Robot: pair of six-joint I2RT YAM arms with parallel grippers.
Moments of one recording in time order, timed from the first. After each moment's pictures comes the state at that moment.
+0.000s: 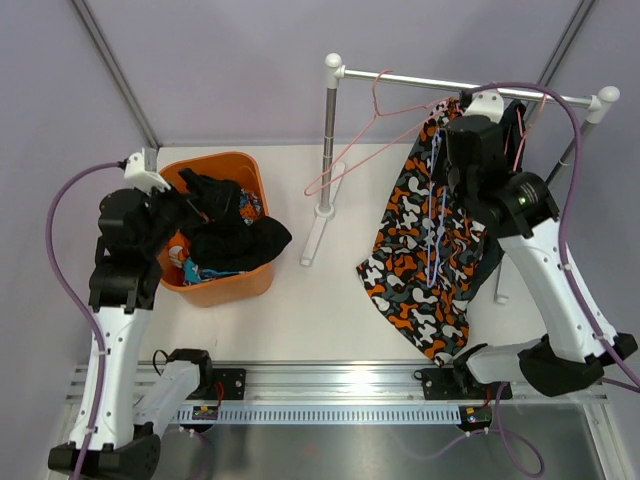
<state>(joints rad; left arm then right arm) -0.04 0.85 1.15 -0.46 0.26 -0.52 0.54 1.32 1.81 -0.95 0.58 0.35</state>
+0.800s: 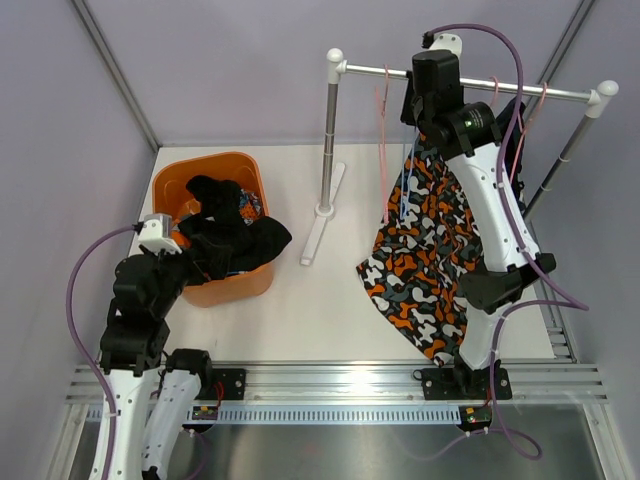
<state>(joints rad) -0.07 0.45 0.77 -0.60 0.18 -0.35 0.43 1.89 2.46 -0.97 0.47 0.28</state>
